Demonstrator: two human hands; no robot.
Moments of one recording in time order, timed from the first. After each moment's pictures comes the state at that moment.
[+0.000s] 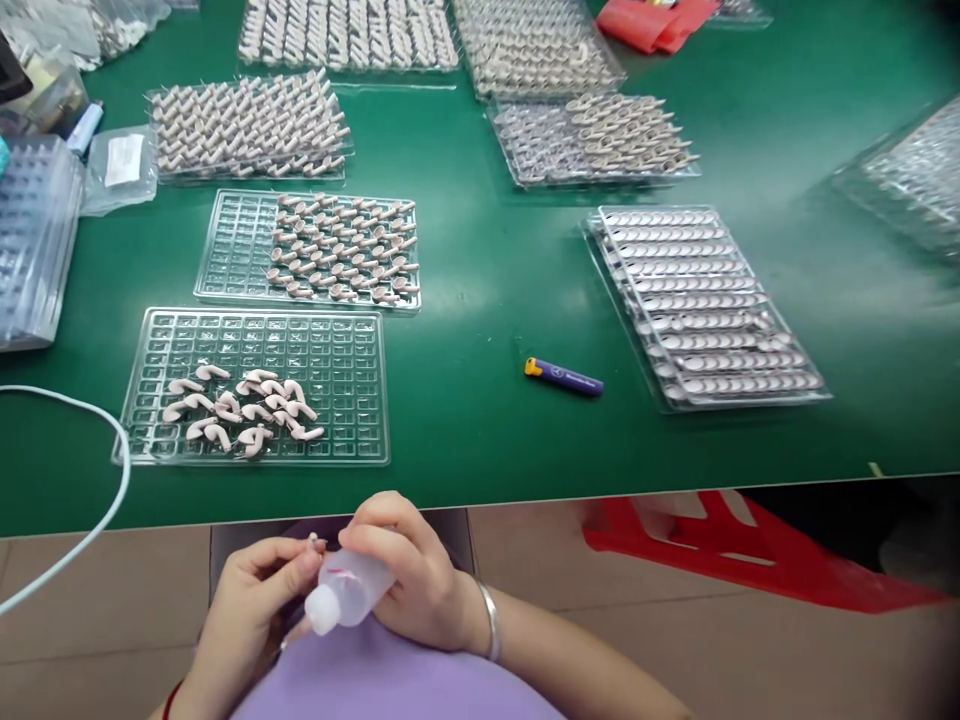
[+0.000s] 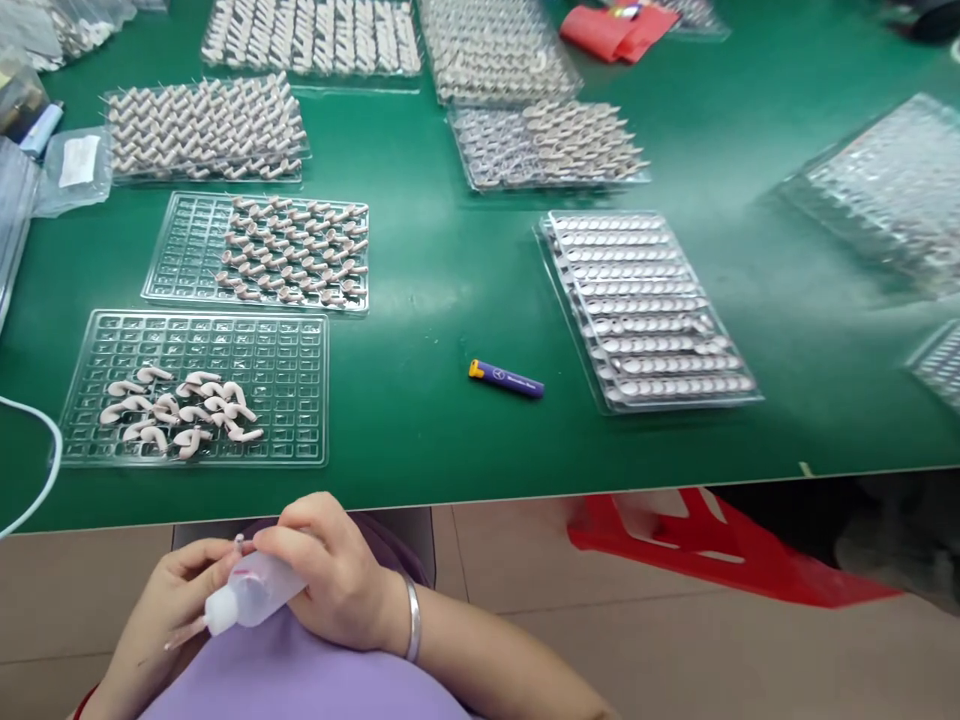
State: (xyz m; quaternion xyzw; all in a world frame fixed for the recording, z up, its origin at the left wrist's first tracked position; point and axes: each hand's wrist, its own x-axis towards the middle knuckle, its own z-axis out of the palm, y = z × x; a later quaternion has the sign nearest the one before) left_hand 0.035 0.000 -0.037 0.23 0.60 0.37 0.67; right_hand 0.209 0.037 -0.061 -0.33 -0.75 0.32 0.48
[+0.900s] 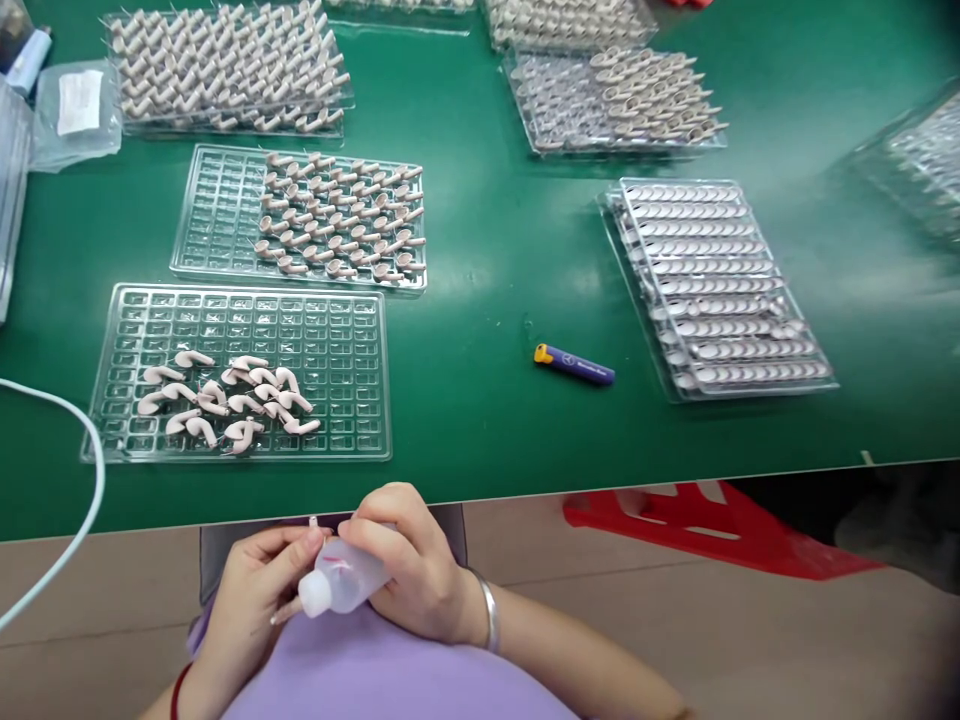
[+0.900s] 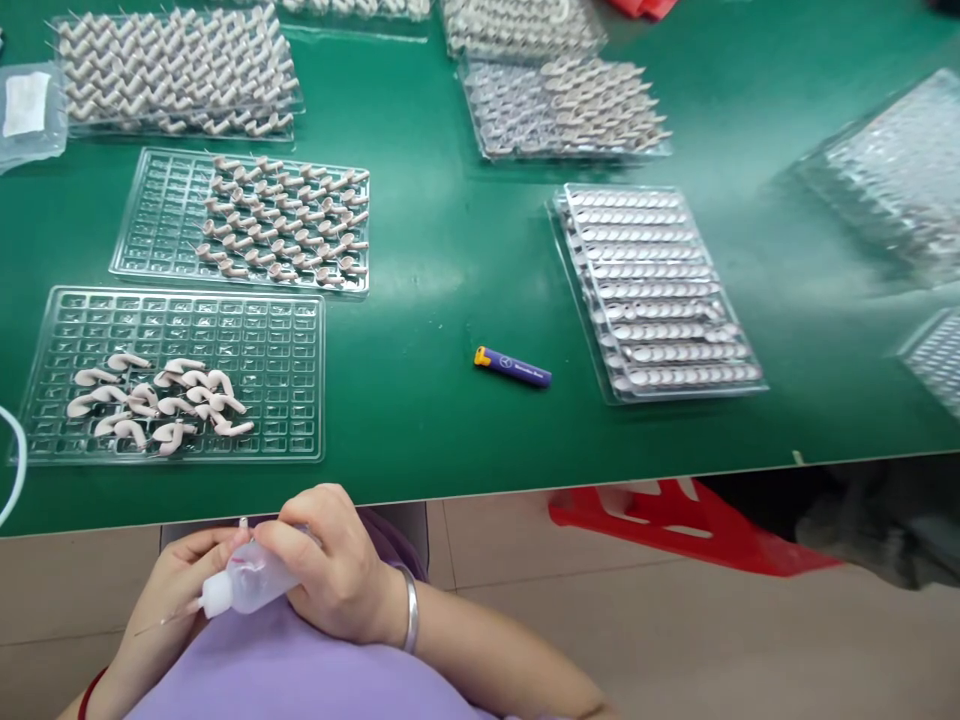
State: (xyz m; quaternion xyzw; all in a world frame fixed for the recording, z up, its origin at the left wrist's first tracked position) left_hand 0.045 0.010 -0.047 0.07 0.64 0.29 0.71; right_hand 0.211 0.036 -0.070 -0.37 -0.78 0.22 0.45
